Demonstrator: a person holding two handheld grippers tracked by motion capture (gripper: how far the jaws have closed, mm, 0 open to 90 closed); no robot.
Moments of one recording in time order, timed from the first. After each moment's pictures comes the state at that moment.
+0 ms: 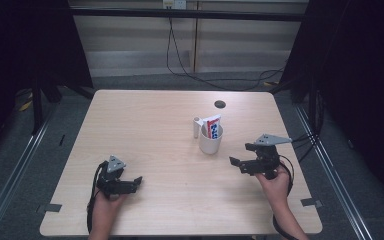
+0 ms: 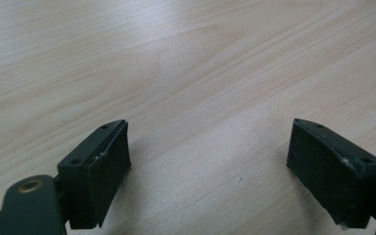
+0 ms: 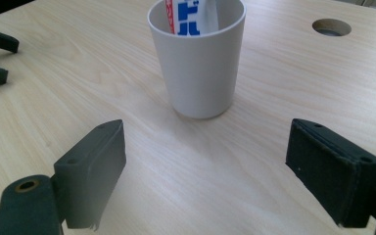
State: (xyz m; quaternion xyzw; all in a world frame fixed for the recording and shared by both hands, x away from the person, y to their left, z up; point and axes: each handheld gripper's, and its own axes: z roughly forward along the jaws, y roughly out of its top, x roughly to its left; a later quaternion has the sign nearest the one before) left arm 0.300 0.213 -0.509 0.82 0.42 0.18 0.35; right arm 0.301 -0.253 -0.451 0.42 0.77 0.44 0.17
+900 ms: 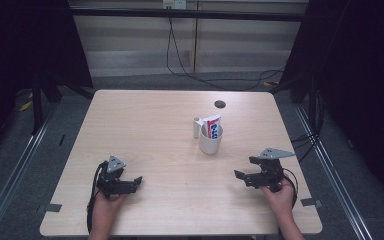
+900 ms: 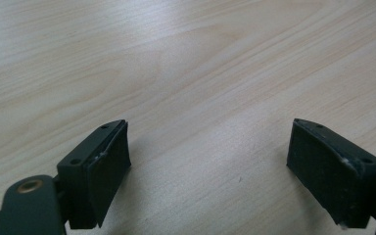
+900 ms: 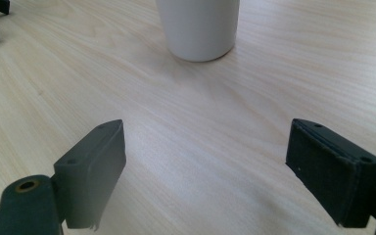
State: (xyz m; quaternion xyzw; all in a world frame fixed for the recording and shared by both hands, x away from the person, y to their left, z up) left arm 0.300 0.213 -0.509 0.82 0.42 0.18 0.35; right arm 0.280 -0.270 -0.485 0.43 0.78 0.42 0.15
